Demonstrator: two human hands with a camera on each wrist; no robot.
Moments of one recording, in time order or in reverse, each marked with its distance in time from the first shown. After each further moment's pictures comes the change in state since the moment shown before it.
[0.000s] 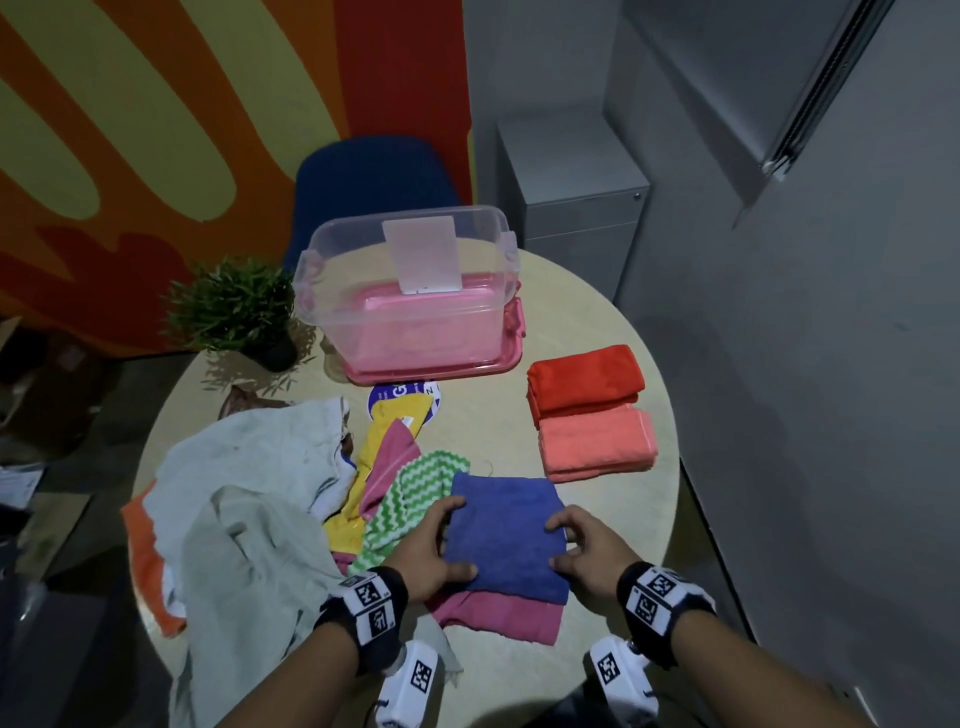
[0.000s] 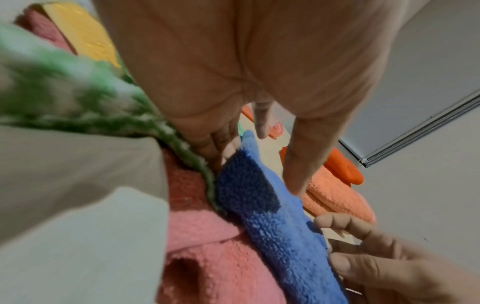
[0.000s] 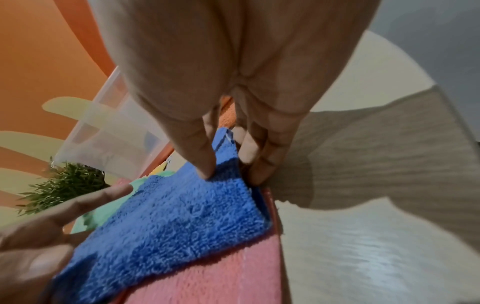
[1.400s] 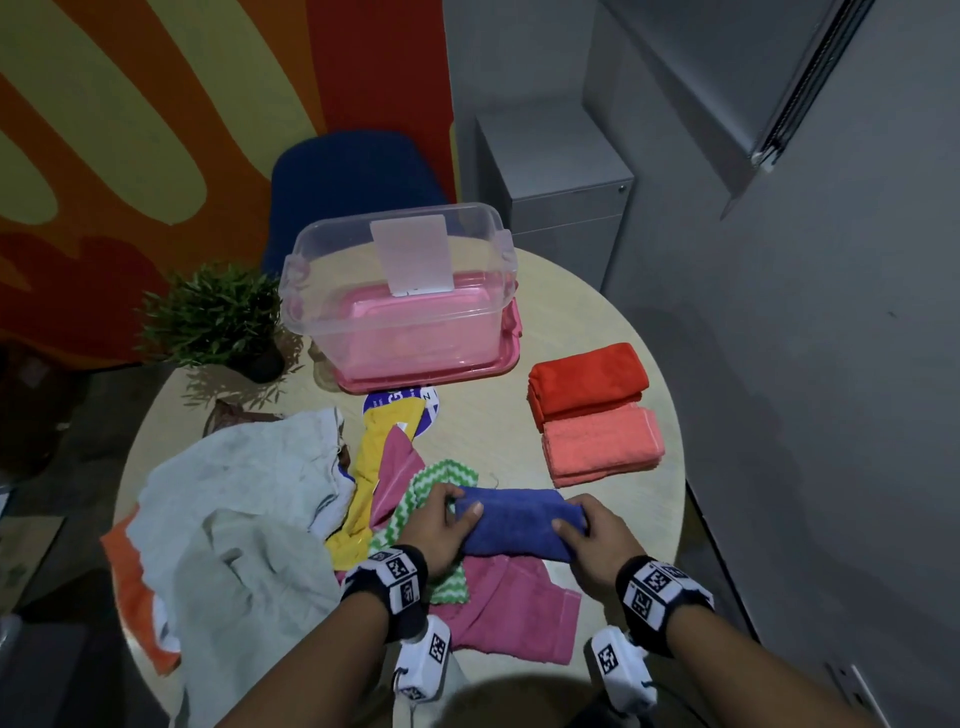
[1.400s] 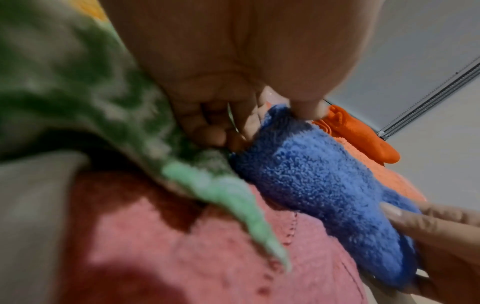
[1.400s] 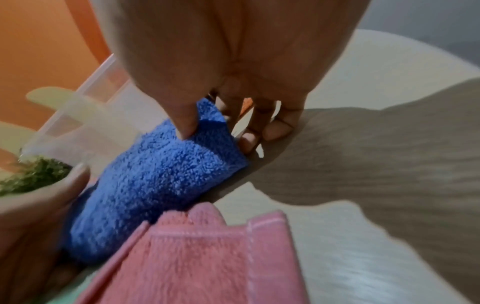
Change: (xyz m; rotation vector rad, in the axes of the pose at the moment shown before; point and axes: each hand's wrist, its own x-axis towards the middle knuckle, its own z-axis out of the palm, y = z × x) left_hand 0.043 0.008 -0.014 0.228 0.167 0.035; right_hand 0.034 0.010 0.008 -0.284 0.249 -0.044
